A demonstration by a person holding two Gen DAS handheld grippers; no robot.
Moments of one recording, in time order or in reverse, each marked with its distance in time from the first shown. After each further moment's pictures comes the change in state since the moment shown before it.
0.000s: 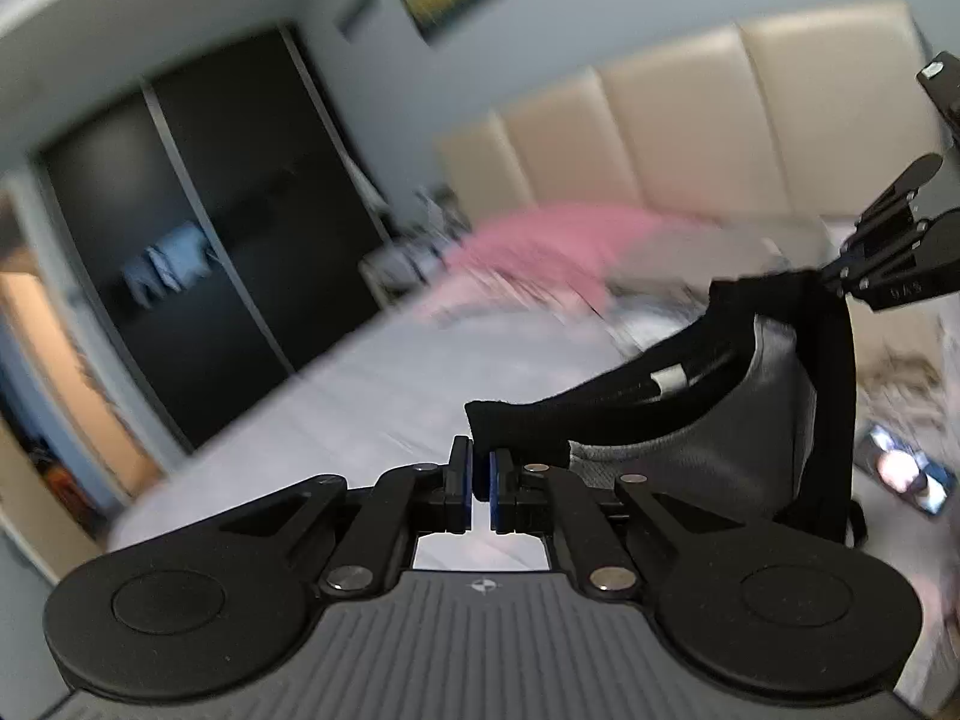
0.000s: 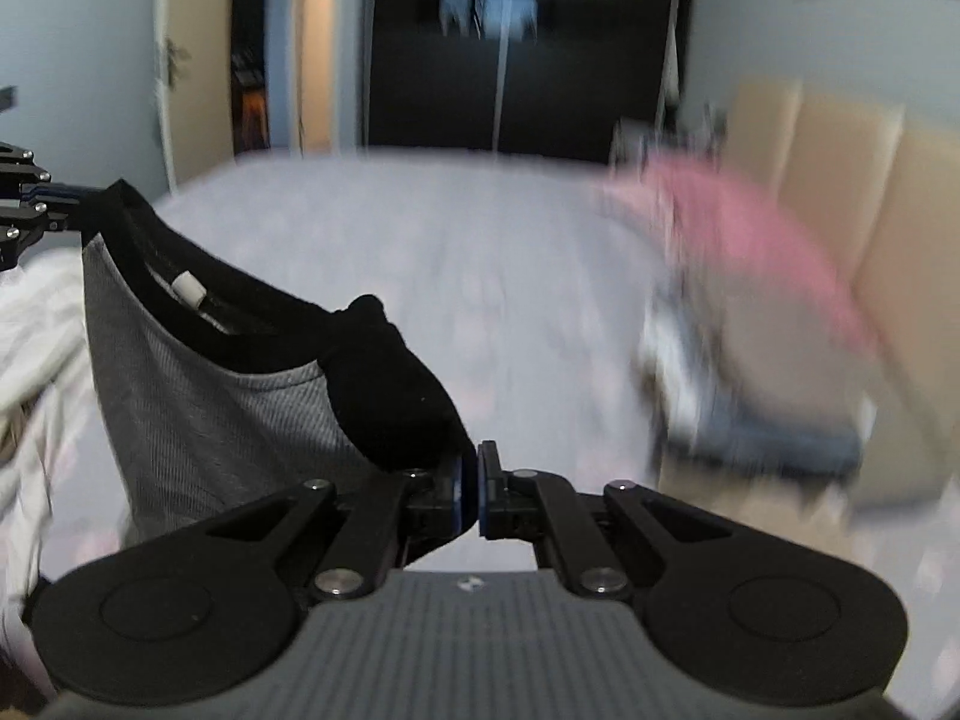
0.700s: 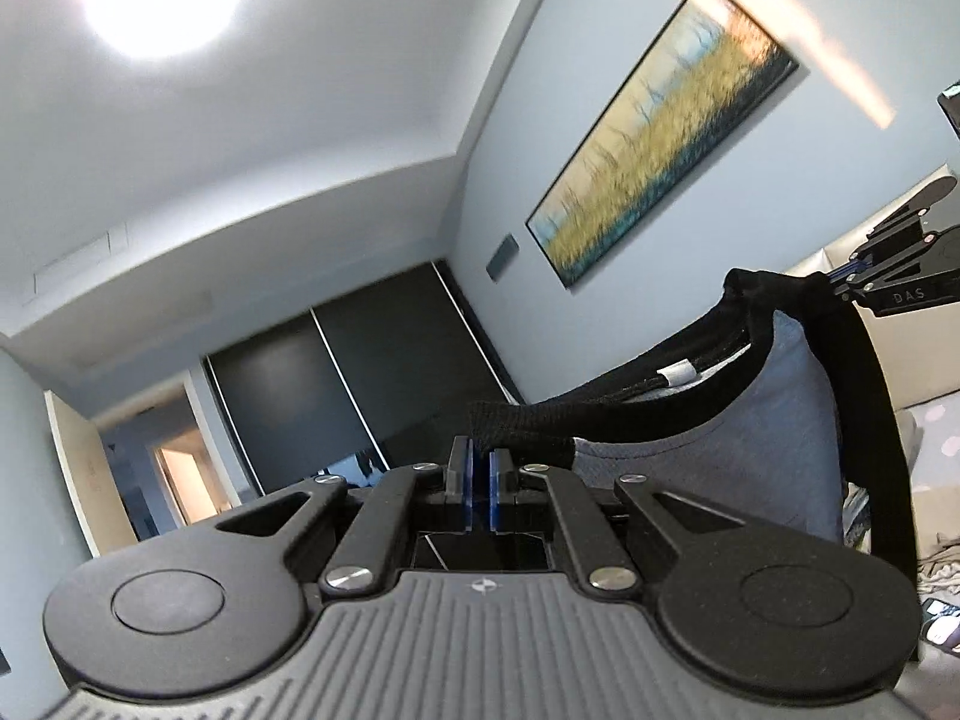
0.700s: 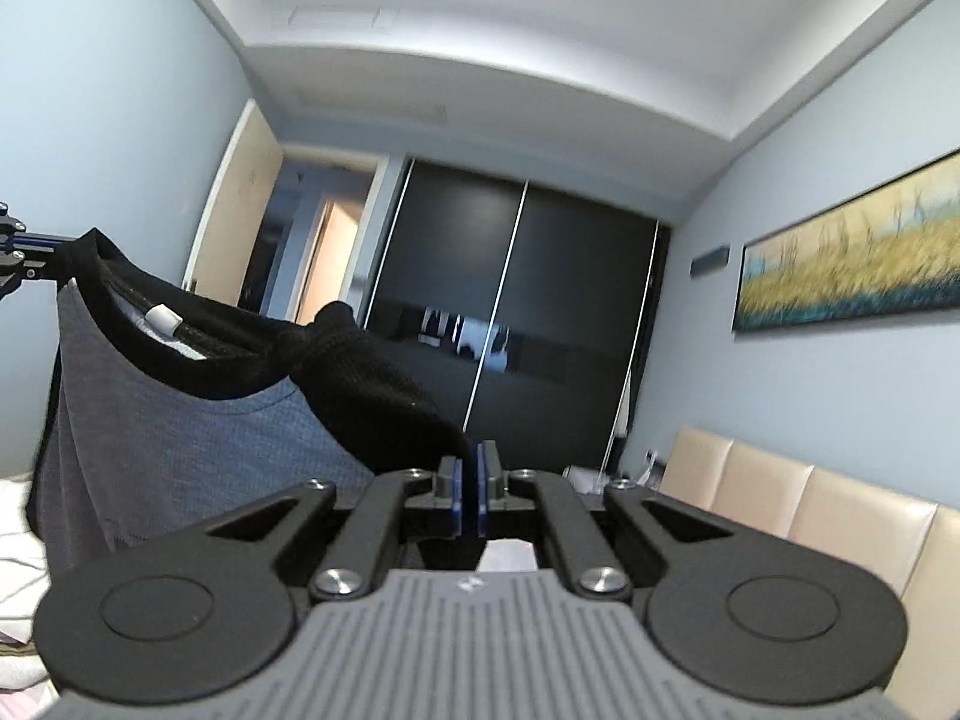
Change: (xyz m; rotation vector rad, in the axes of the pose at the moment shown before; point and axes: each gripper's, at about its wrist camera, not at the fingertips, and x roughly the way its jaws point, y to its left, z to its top) left arm -0.218 -0.010 0.088 0.037 -0.439 0.305; right arm -0.241 0.048 0.094 -0.111 -0.581 -0.100
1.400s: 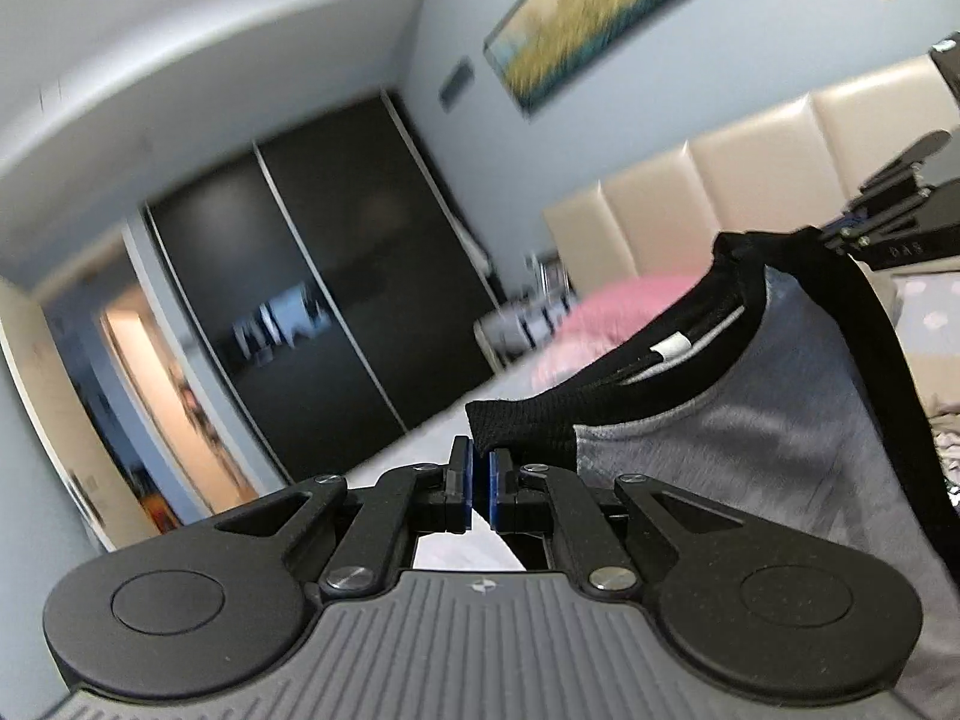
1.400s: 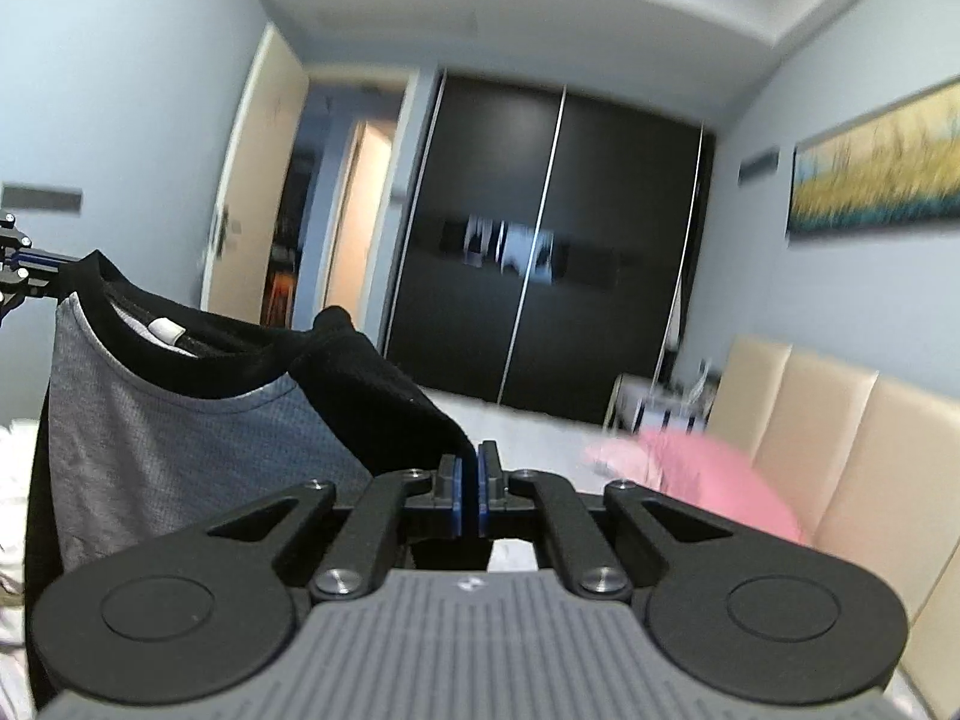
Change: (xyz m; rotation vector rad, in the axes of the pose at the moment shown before) left arm 0.116 -0.013 -0.127 -0.032 0.379 -0.119; right arm 0.115 0.023 -0.100 0.045 0.263 0.105
